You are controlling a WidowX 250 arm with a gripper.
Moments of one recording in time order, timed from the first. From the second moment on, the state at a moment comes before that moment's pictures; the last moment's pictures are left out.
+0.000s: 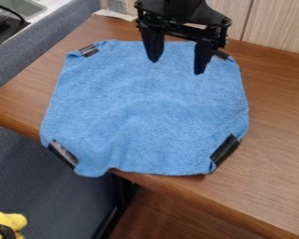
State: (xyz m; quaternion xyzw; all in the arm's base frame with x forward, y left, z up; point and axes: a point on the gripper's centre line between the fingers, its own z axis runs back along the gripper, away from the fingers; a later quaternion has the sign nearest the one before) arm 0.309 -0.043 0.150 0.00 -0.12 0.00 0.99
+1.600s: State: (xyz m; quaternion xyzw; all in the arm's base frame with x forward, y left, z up) arm 0.459 -0.089 0.092 -0.03 -0.13 0.15 0.98
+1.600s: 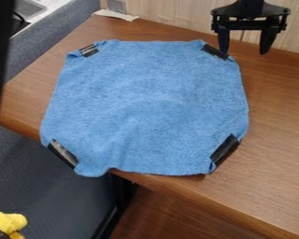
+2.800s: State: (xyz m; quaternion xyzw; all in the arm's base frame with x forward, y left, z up) arm 0.492 -0.066 0.056 0.03 -0.11 0.20 0.97
